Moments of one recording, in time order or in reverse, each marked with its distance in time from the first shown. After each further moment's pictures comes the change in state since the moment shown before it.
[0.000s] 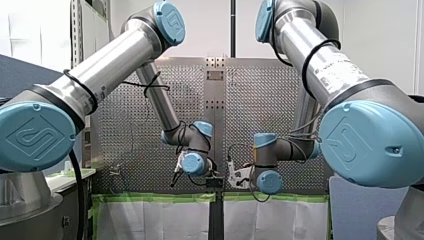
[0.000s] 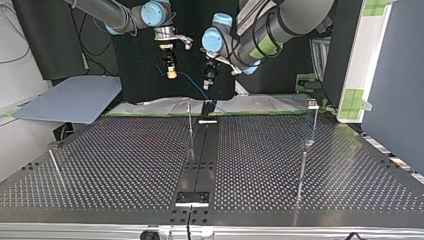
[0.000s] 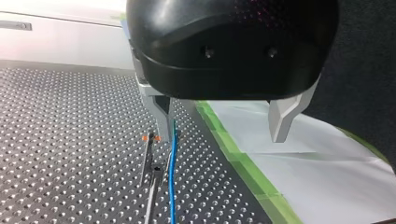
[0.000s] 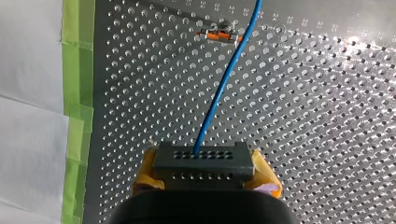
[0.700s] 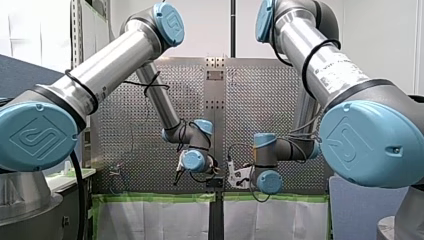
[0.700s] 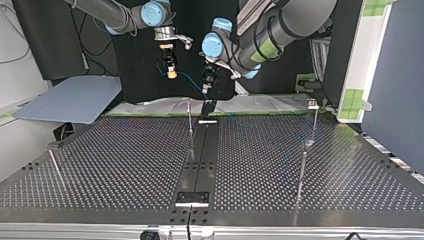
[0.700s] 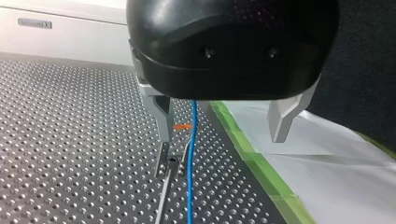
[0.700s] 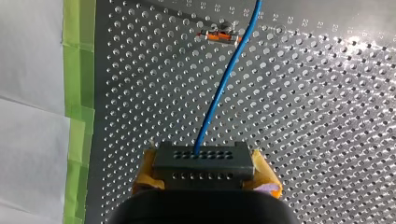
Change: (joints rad) left arm 0.016 0.000 0.033 -0.025 0.030 -0.042; right arm 0.000 0.000 0.000 0.002 -0.003 0.007
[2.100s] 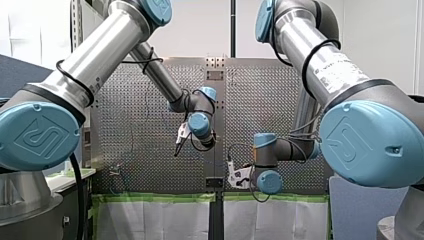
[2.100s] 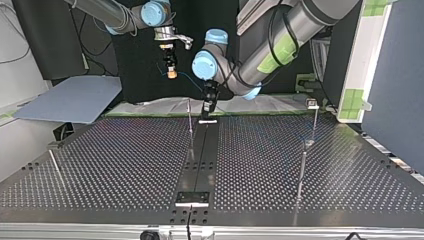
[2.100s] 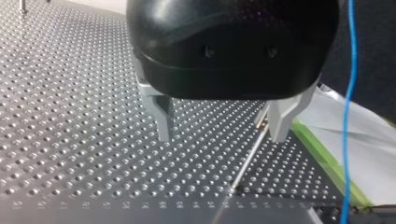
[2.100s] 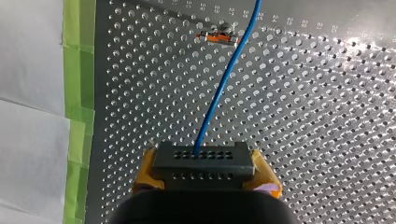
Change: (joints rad) left arm 0.023 0.160 0.169 -0.410 -0.080 -0.090; right arm 0.000 0.000 0.000 -0.001 -0.002 0.001
